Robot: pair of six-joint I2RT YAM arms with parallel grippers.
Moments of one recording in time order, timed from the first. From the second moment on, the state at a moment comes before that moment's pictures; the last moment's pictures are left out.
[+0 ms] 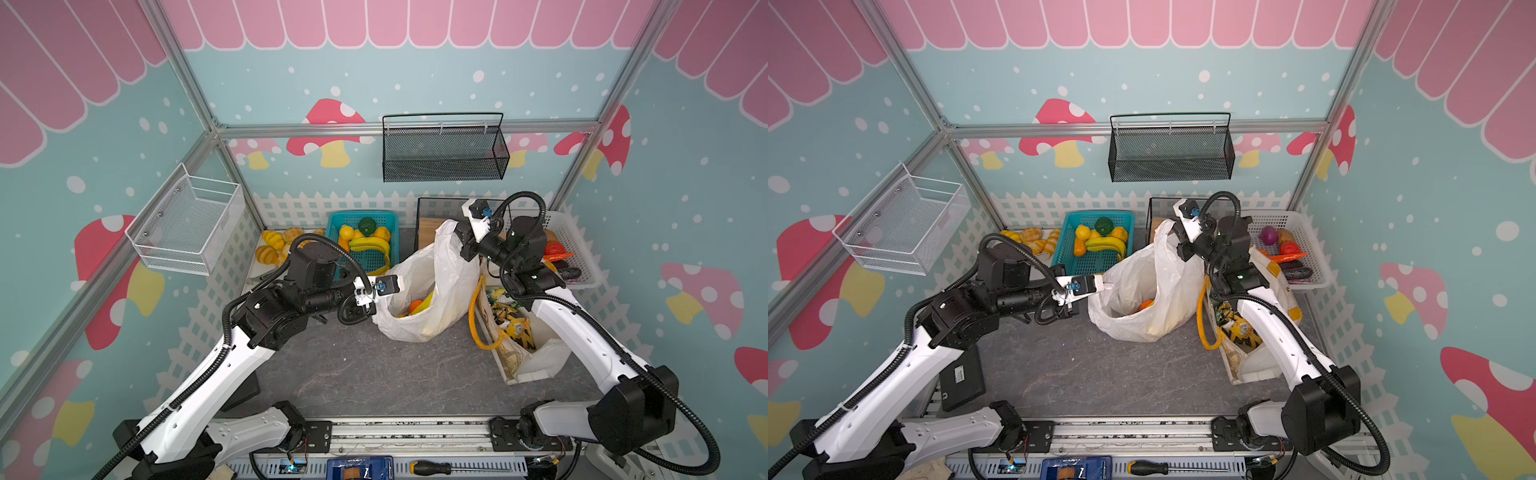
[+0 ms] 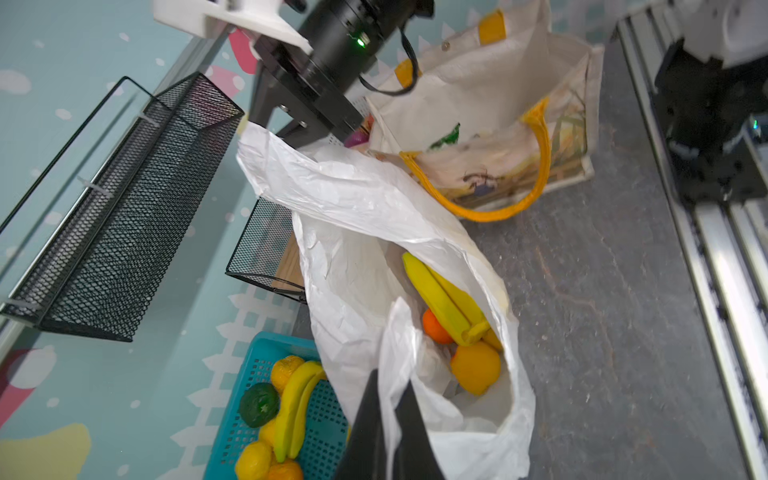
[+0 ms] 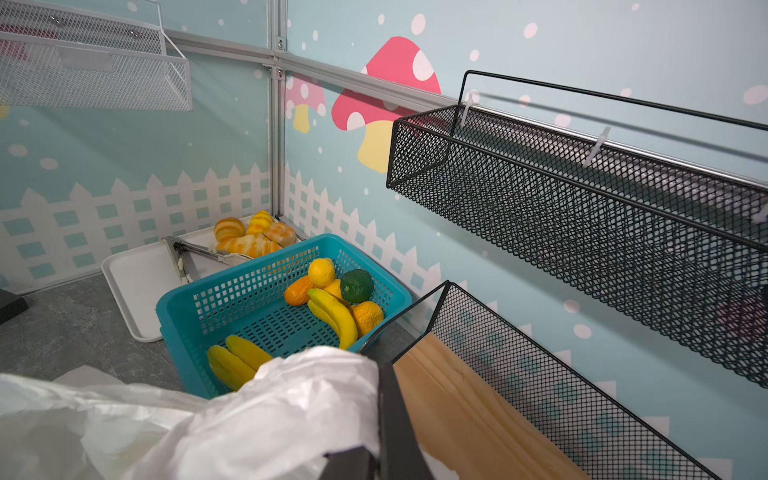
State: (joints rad) left arm -0.68 1.10 1.41 -0.74 0.31 0.69; right arm 0.32 1.33 1.19 0.09 -0.41 -0.23
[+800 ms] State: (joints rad) left arm -0.51 1.04 1.26 -0.41 0.14 -0.48; right arm 0.31 1.36 1.34 -0.07 0.00 -0.31
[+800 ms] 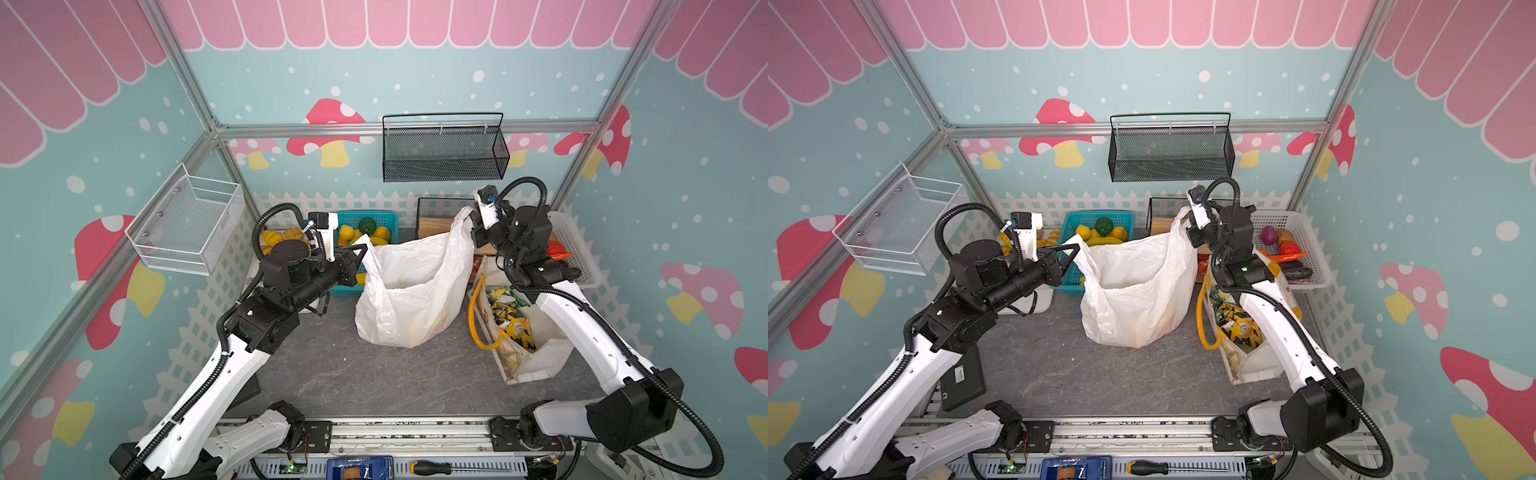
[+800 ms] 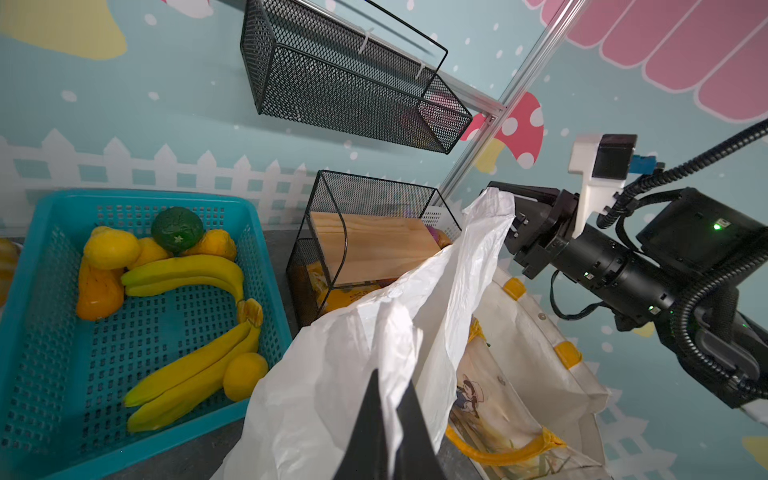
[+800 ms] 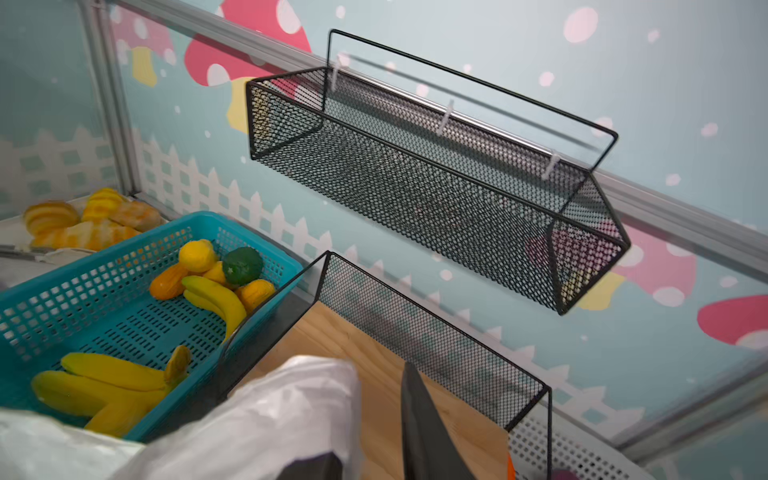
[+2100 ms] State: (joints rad) left arm -0.43 1.10 1.36 -0.54 0.11 -0.53; right arm 0.38 0.85 1.23 -0.46 -0.33 -0.26
